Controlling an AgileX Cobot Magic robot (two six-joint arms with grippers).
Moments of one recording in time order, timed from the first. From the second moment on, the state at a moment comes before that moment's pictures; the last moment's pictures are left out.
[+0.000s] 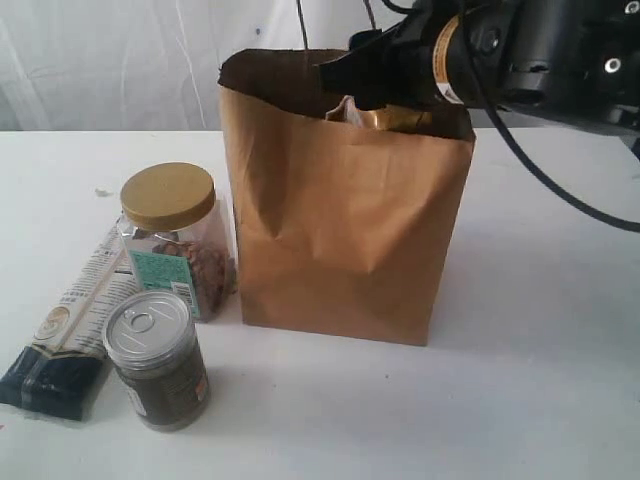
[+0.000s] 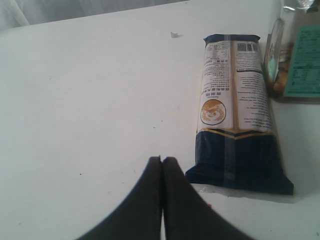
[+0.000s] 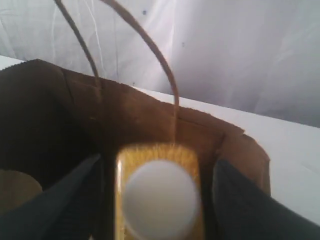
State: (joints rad) left arm 0.00 0.00 0.02 0.02 0.39 0.11; right arm 0.67 1.48 -1.17 -1.07 0.39 1.19
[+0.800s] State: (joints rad) left arm 0.00 0.00 0.02 0.02 0.39 0.11; right arm 0.67 1.40 -1.18 -0.96 0.42 1.16
